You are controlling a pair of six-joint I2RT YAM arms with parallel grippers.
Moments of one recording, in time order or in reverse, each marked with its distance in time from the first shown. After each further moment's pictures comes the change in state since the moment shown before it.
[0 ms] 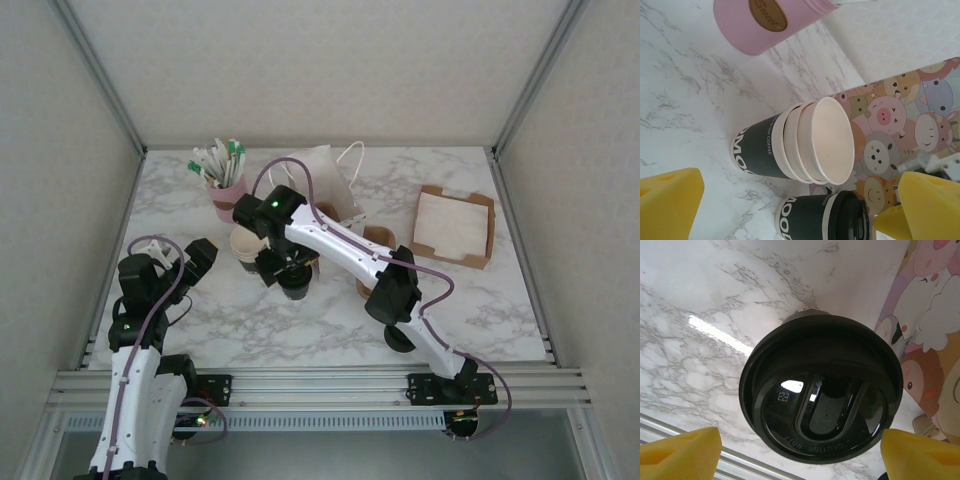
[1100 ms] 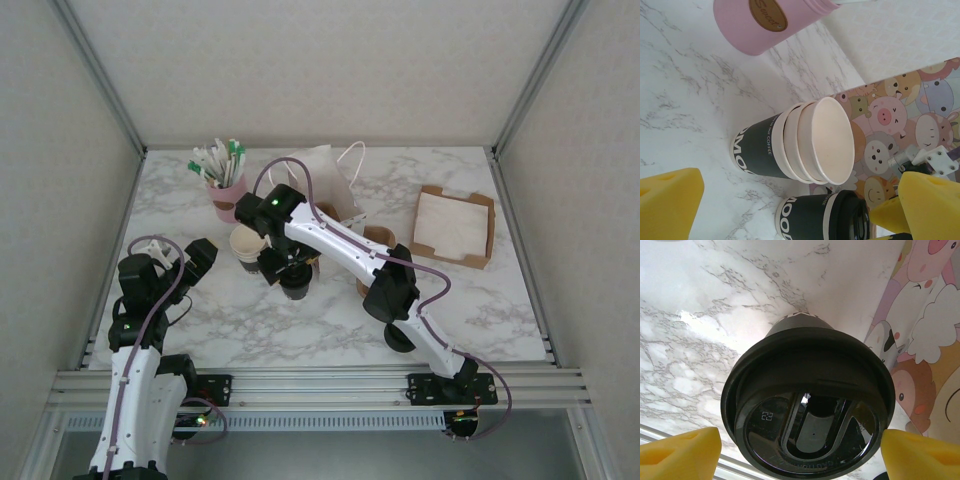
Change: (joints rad) left arm 0.000 0.000 0.000 0.000 0.000 0.000; right arm -0.019 0.023 0.013 -0.005 0.005 -0.025
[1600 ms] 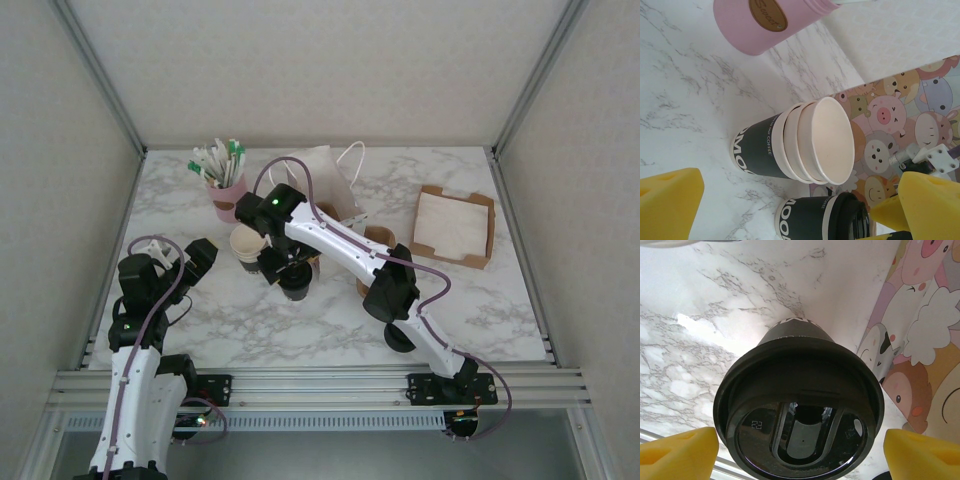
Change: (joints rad) left arm 0.000 0.000 0.000 0.000 0.000 0.000; right arm -0.001 0.000 0.002 0.003 0.014 0.000
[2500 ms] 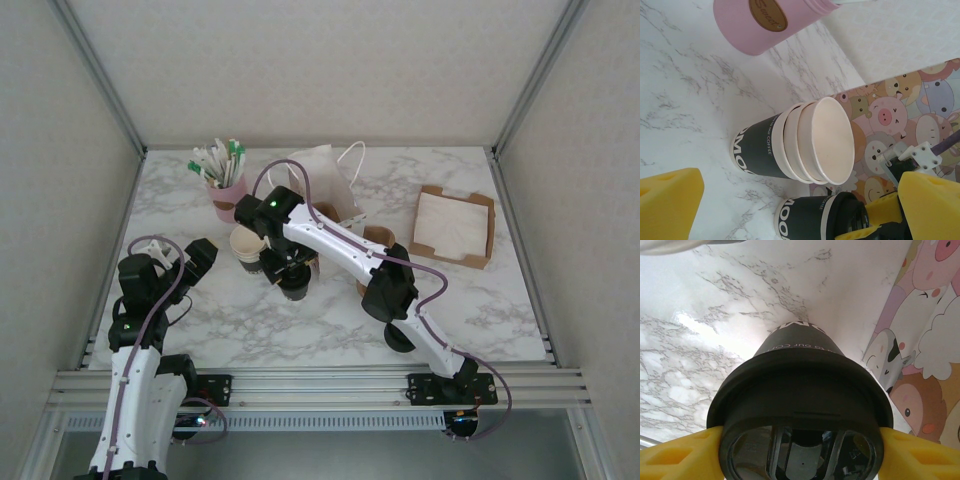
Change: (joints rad) left arm 0.000 0.000 0.000 0.000 0.000 0.000; right arm -0.001 0.013 -0.019 0.026 -0.010 -0.001
